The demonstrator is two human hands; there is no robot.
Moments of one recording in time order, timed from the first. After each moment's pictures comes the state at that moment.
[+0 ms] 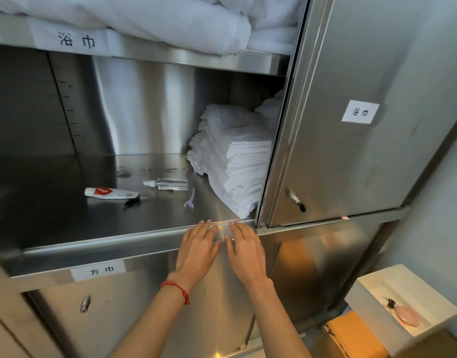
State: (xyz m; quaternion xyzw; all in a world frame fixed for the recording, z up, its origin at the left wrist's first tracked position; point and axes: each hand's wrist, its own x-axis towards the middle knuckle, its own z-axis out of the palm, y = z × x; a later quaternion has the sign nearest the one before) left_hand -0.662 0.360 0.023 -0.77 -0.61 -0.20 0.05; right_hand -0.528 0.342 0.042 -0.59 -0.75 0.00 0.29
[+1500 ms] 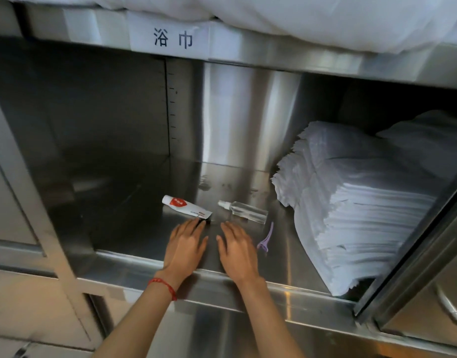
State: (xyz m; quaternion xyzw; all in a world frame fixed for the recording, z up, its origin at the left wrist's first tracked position) left_hand -0.831 0.446 0.023 -0.60 -0.75 -0.25 0.08; right_hand -0.701 0.497 0.027 -0.39 -0.86 0.06 0.32
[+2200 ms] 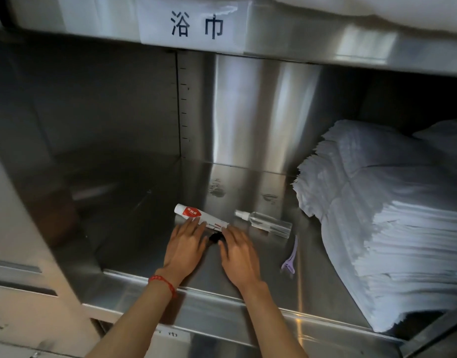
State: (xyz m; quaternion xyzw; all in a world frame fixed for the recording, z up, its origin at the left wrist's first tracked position) left_hand -0.897 0.484 0.011 -0.60 -0.77 -0.22 0.07; right_hand -0.756 0.534 0.014 -0.38 -0.88 0.10 0.26
